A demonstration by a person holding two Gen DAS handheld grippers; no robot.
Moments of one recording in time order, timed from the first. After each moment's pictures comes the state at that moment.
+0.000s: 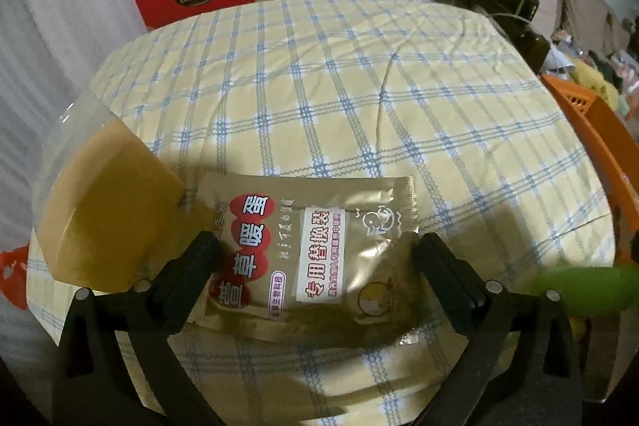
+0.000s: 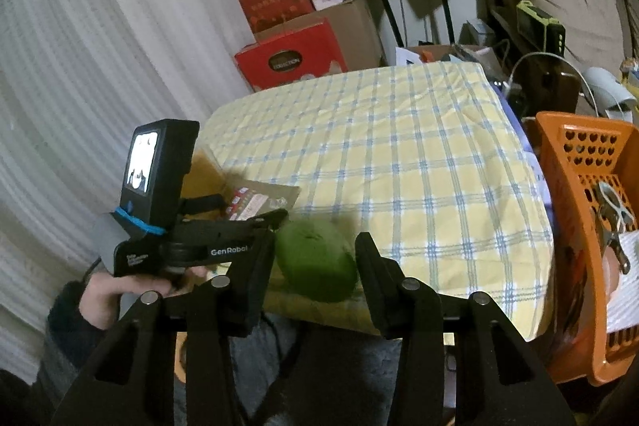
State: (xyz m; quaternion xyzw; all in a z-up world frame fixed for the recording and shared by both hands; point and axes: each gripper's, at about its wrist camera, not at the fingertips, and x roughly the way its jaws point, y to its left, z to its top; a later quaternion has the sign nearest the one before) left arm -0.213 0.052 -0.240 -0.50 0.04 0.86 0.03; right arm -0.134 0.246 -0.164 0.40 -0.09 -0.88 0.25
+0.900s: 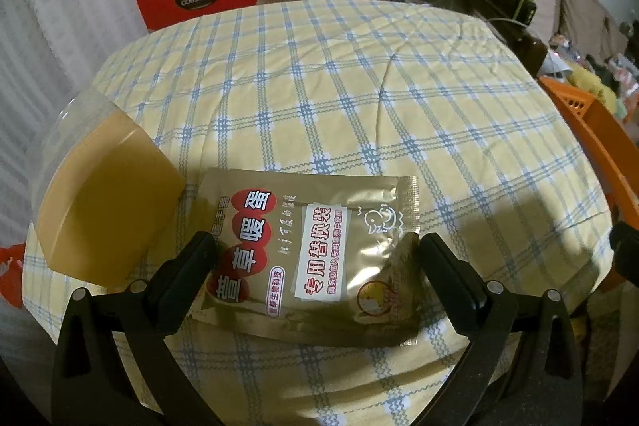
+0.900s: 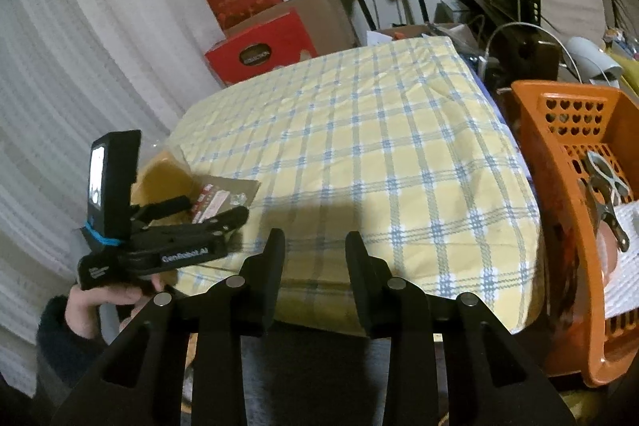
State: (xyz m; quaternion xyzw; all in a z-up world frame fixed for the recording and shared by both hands) left arm -0.208 0.050 -0.240 -0.49 0.03 0.87 0.04; right arm -0.146 0.268 -0.188 0.43 -0.11 -0.87 0.21
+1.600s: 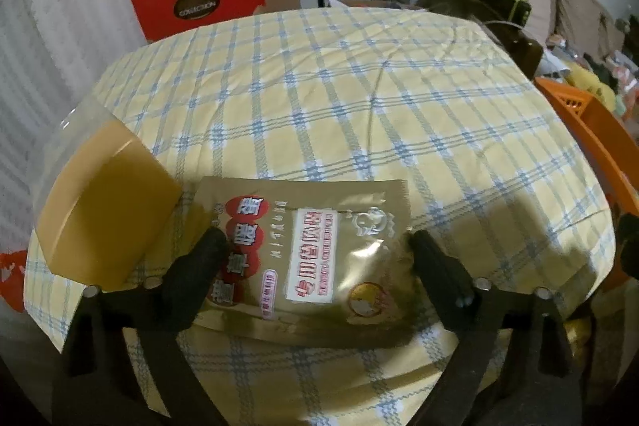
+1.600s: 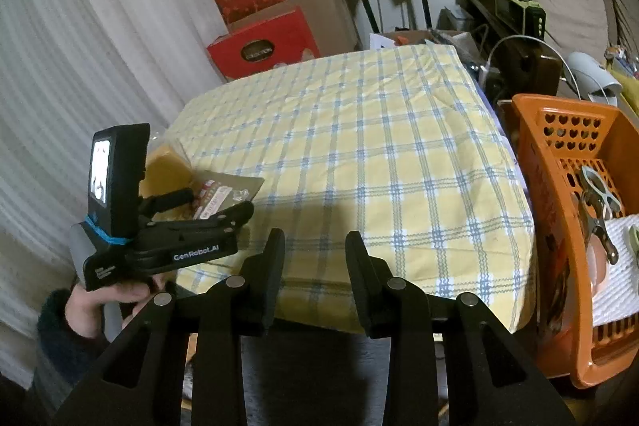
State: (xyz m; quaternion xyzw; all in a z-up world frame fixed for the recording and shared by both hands) left arm -0.202 0.057 -0.238 -0.47 0.04 0.88 0.05; right arm -0.145 0.259 -0.179 0.42 -0.08 -0.88 0.21
